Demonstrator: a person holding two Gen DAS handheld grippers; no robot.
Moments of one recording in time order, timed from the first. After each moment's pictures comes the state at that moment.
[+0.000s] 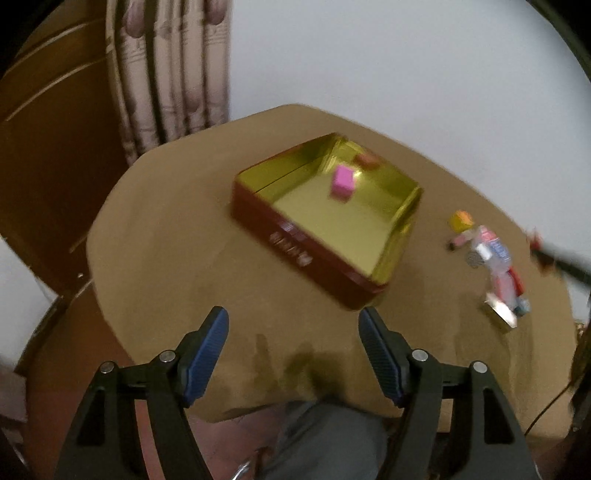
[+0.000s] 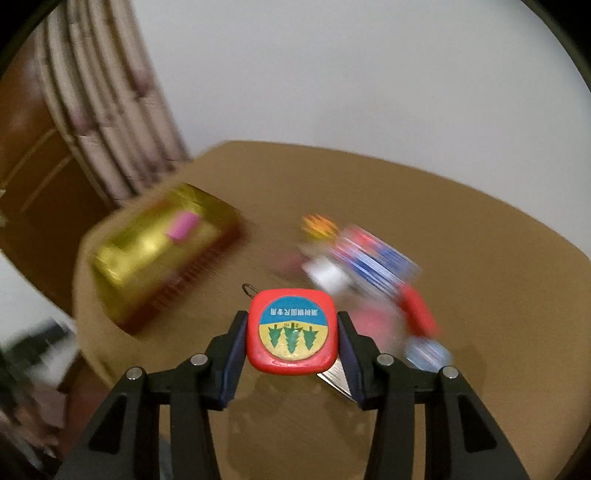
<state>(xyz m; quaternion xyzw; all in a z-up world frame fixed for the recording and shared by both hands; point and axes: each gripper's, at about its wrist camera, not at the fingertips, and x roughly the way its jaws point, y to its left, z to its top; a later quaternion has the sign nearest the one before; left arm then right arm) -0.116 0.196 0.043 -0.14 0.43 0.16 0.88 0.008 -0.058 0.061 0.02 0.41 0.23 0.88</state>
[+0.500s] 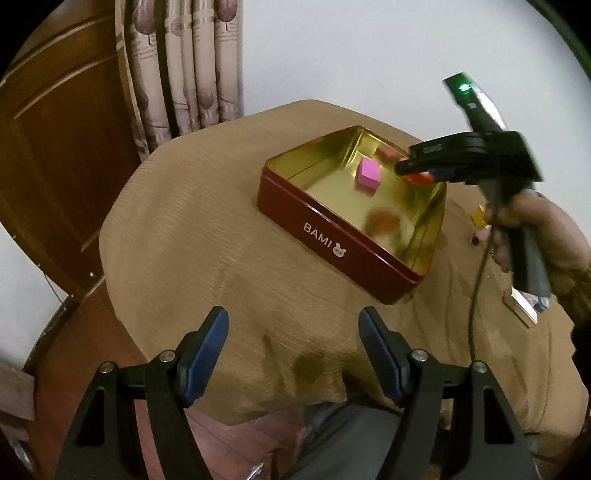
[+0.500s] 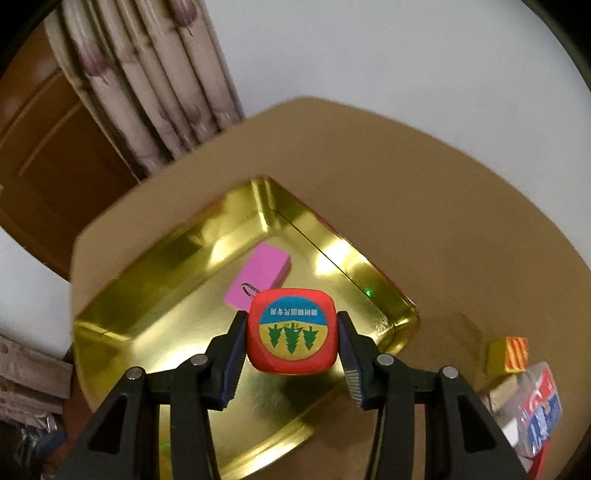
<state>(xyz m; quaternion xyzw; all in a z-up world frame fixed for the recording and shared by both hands) -0.120 0.208 0.026 -0.13 0.43 0.18 0.88 0.157 0.133 -0.006 -0.05 0.49 0.27 0.83</state>
